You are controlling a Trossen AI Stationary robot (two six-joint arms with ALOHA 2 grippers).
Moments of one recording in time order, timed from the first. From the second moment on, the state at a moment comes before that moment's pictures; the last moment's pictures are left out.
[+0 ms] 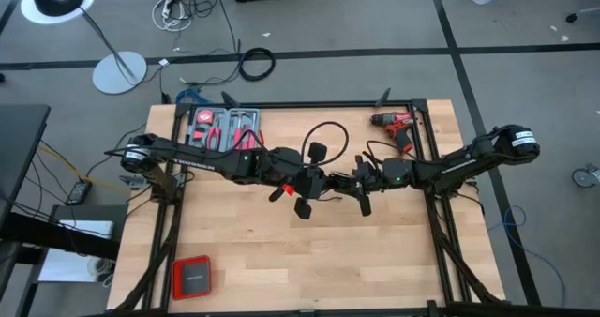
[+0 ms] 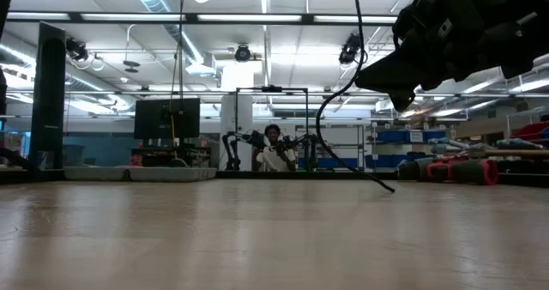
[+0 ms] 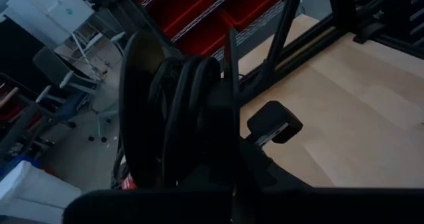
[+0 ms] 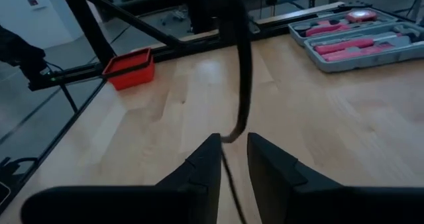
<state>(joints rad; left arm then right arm) -0.12 1.70 1.47 -0.07 -0.08 0.59 0.07 1.23 0.30 0.72 0.03 0.23</state>
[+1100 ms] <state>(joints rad) -0.12 1.70 1.47 -0.08 -0.09 0.56 0.09 1.23 0.30 0.72 -0.08 0.06</state>
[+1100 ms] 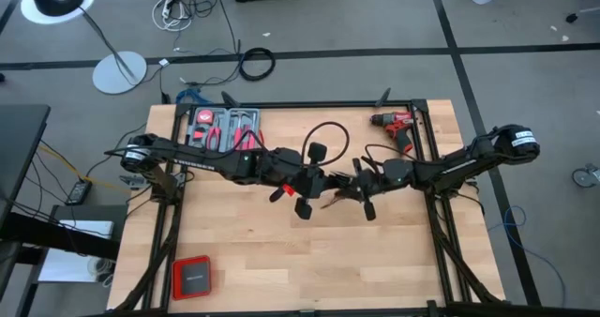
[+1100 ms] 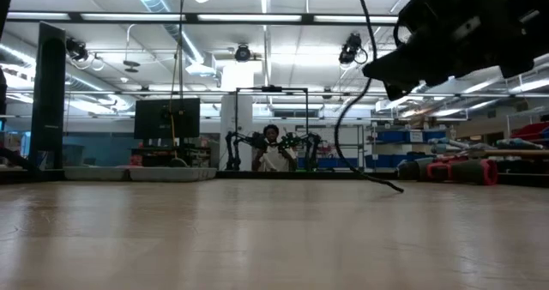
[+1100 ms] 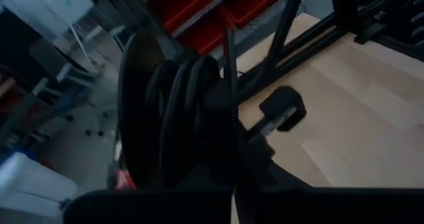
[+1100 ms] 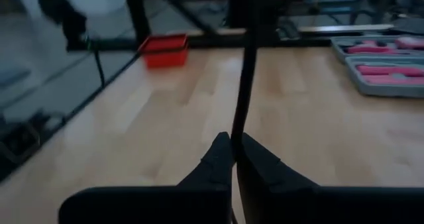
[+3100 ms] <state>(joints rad) -0.09 1.70 1.47 -0.48 0.00 0.18 0.11 1.09 0.49 0.26 -0.28 -0.39</state>
